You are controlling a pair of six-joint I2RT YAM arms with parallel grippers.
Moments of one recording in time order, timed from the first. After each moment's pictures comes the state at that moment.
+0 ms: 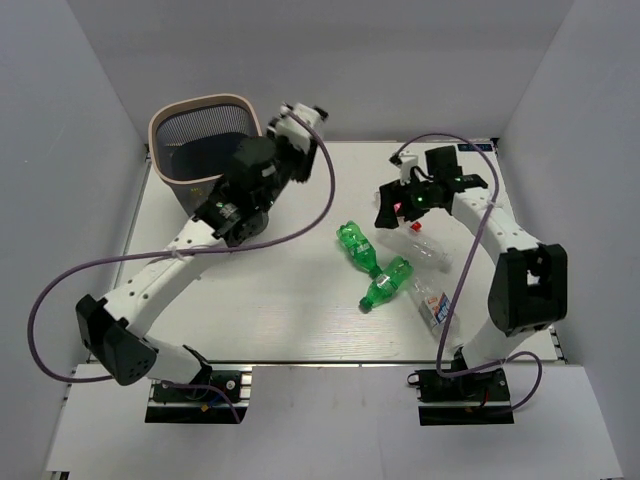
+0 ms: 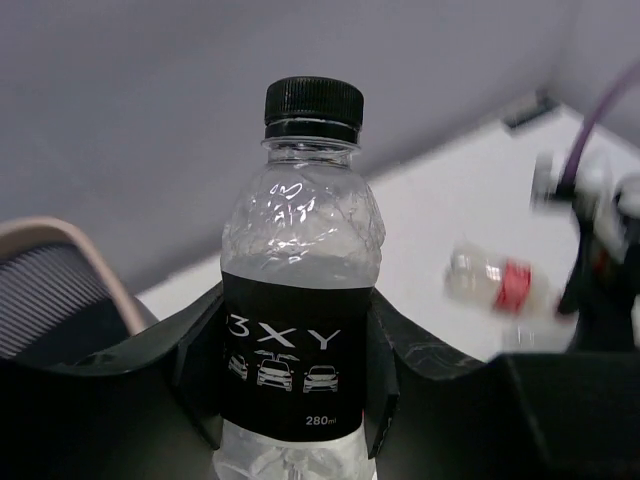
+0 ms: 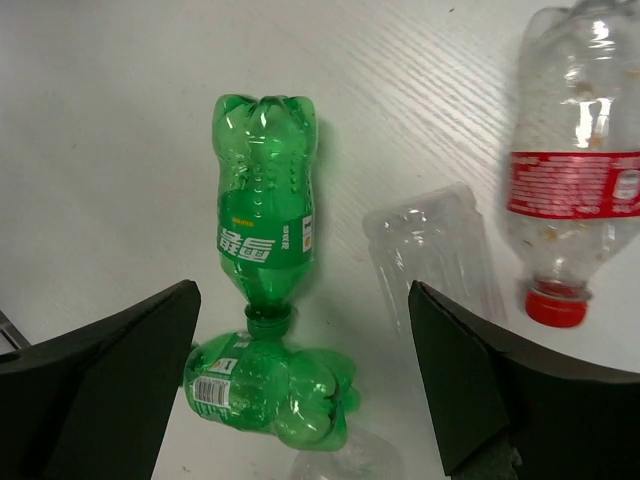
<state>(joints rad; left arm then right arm) -0.70 1.40 1.42 -0.09 -0.25 0.20 0.23 1.63 1.31 -0.59 -0.56 -0.19</state>
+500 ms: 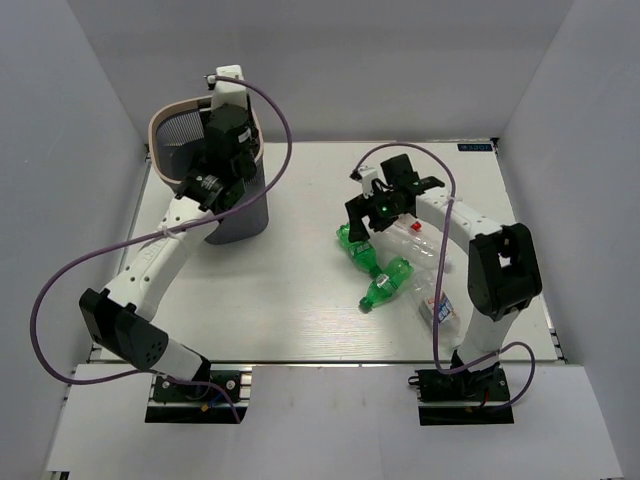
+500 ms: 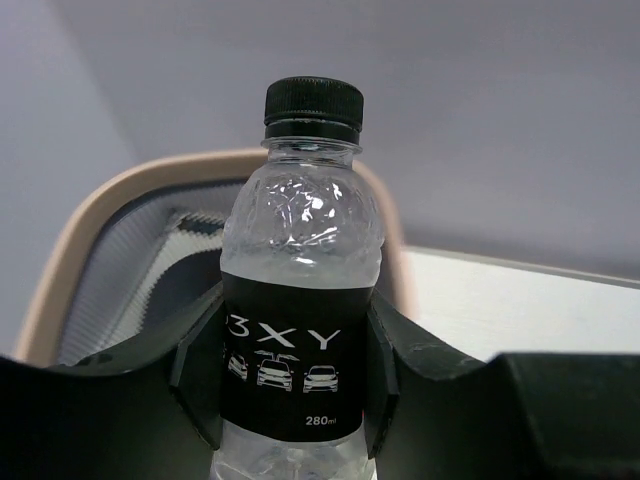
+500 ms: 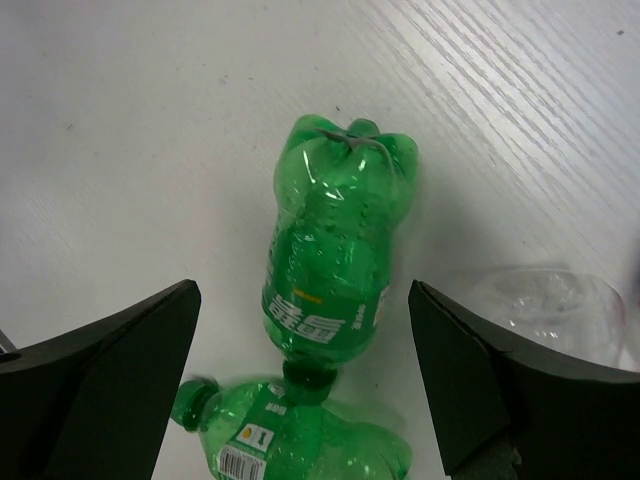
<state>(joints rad) -0.53 1.47 1.60 -0.14 -0.76 0.05 0.41 1.79 1.37 -0.58 -0.49 -0.19</state>
